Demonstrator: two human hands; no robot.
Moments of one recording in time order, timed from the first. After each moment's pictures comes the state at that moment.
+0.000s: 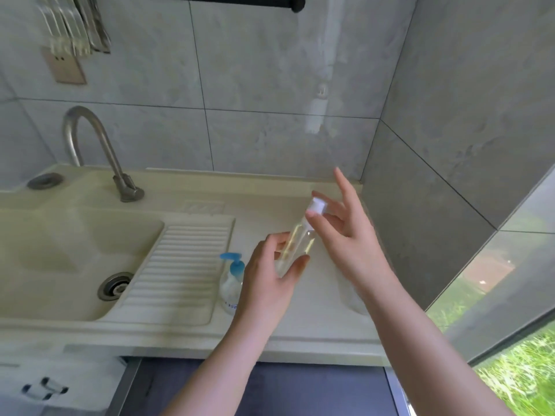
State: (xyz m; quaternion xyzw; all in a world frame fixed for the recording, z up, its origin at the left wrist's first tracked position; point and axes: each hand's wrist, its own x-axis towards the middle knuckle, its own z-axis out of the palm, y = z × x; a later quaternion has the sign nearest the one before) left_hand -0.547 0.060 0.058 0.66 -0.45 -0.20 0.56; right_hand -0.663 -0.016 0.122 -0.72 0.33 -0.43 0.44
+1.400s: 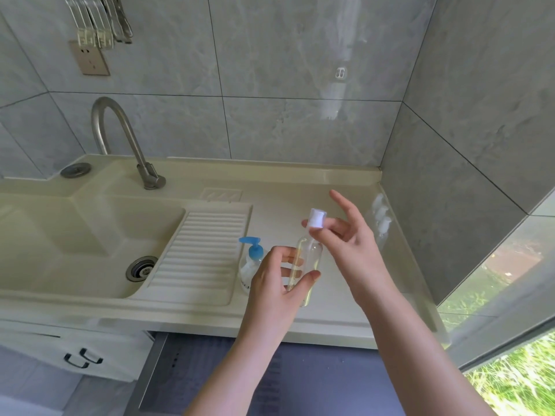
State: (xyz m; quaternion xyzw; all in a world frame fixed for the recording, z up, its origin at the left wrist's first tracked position) left_hand -0.557 0.105 0.054 0.70 -0.41 -0.24 0.54; right_hand -0.653 0.008 0.094 -0.64 0.33 -0.39 0.58
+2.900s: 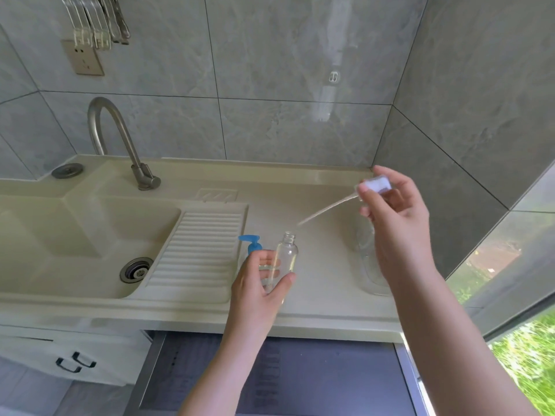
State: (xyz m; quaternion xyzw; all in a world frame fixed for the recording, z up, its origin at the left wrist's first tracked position) left_hand -0.535 0.125 0.035 0.71 -0.38 -0.21 0.55; right_hand -0.681 -0.006 0.126 -0.54 0.34 -0.57 0.52
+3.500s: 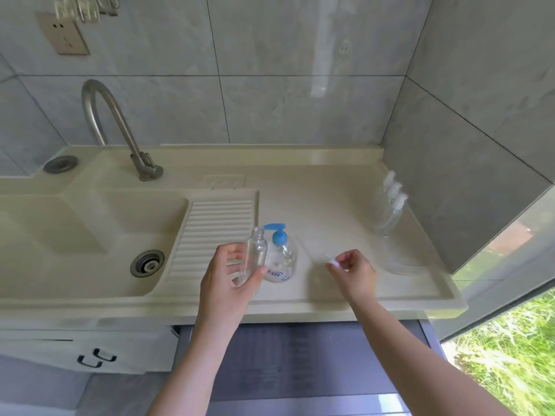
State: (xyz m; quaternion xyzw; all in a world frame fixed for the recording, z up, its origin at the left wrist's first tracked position) left_hand -0.440 0.165 0.023 0.72 -0.36 -0.24 0.55; right_hand -0.623 -0.005 -0.075 -0.59 0.62 -0.34 0.39
